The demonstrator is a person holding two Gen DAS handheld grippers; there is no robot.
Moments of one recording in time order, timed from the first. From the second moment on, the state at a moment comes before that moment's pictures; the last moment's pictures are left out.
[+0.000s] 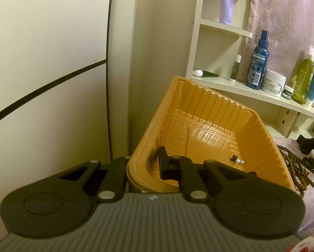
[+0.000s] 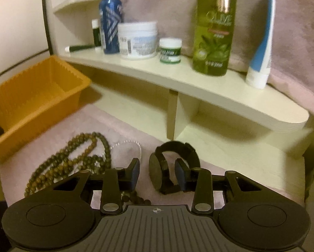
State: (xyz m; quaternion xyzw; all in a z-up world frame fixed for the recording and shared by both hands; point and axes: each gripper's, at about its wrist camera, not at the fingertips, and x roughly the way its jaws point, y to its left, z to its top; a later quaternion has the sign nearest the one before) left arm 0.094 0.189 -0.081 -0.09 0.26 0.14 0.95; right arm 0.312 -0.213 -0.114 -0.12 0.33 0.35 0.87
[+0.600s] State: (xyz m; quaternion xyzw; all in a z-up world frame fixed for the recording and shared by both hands) left arm 0.094 0.189 -0.083 -0.09 0.26 0.15 0.95; right arm 0.269 -0.191 -0.095 -0.11 0.31 0.38 0.87
